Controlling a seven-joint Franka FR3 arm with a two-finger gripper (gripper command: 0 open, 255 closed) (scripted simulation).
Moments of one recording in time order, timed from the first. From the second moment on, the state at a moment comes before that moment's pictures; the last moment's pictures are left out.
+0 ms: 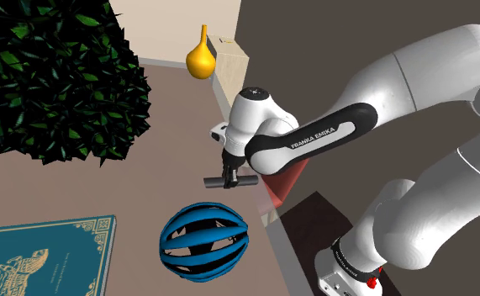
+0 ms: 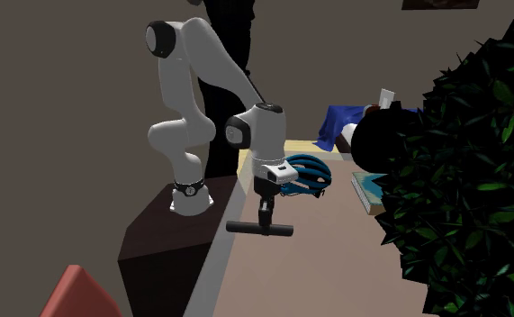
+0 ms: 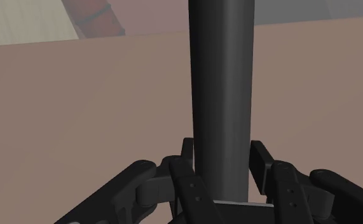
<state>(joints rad) 0.26 -0.12 0.22 -2.55 -0.06 2.49 -0.58</state>
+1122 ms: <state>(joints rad) 0.27 -0.23 0.21 -2.49 -0.02 2.33 -0.61</state>
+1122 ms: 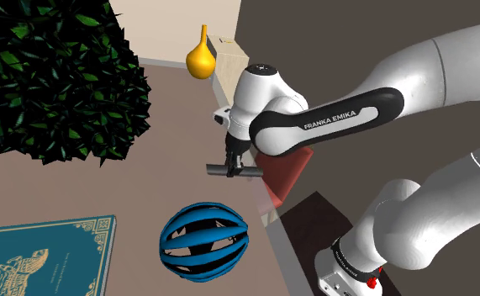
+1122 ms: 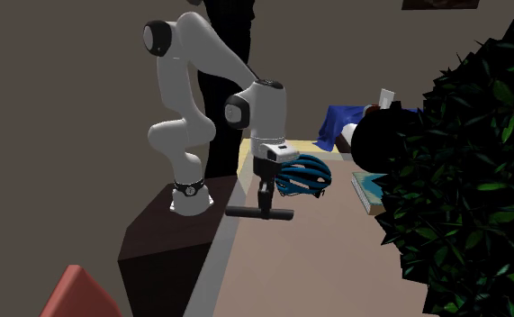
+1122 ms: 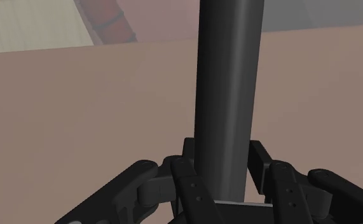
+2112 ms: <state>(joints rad) 0.32 -0.31 0.27 -2.41 0.02 2.16 -0.53</state>
